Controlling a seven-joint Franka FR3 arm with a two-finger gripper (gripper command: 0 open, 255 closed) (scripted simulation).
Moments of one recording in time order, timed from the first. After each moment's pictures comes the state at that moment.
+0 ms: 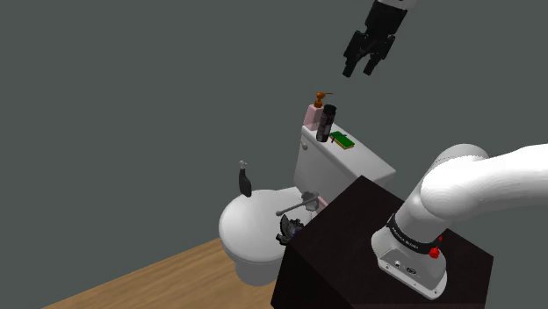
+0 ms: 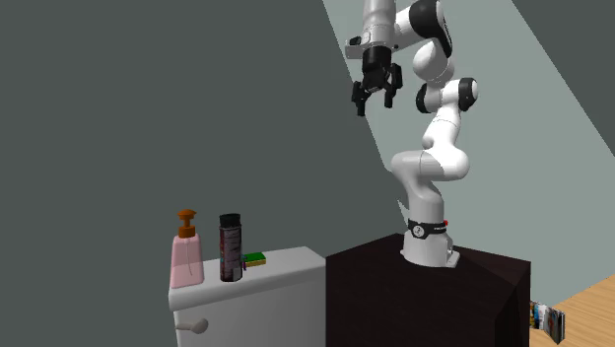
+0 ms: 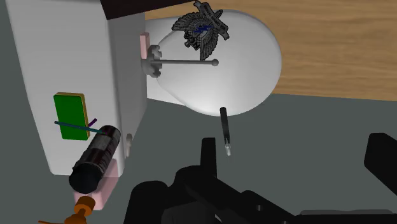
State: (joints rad) arm 0.01 -0.83 -0.03 -2.31 0.01 1.62 0.14
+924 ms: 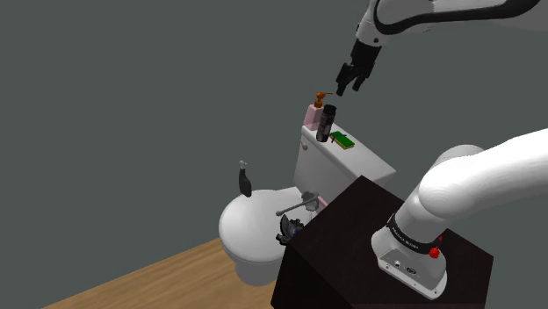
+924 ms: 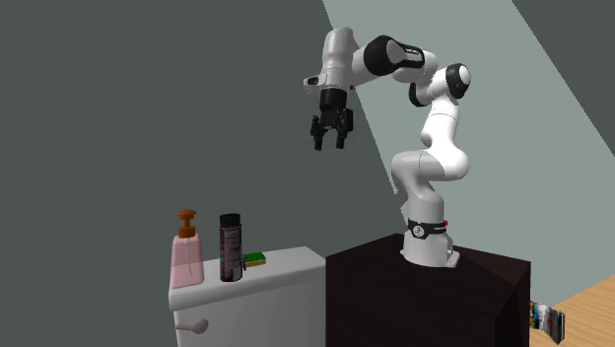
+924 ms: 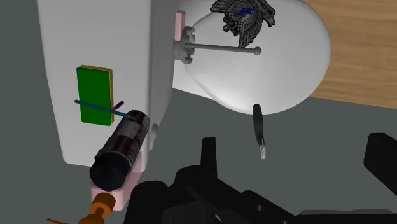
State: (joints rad) arm -0.03 -0.63 -0.21 -2.42 -0.13 1.92 -0.09
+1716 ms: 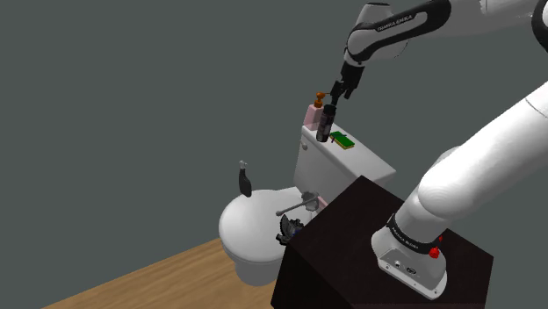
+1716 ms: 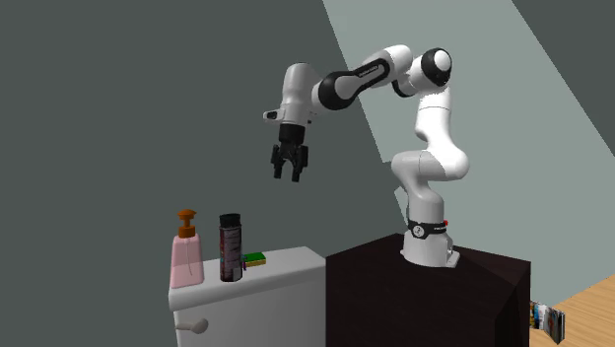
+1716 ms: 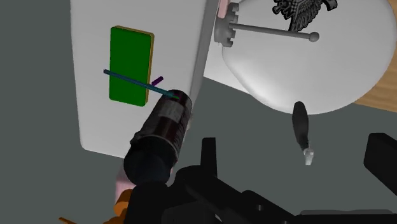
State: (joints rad) arm -0.04 -0.26 -0.39 -2.33 -0.15 2.21 -0.32
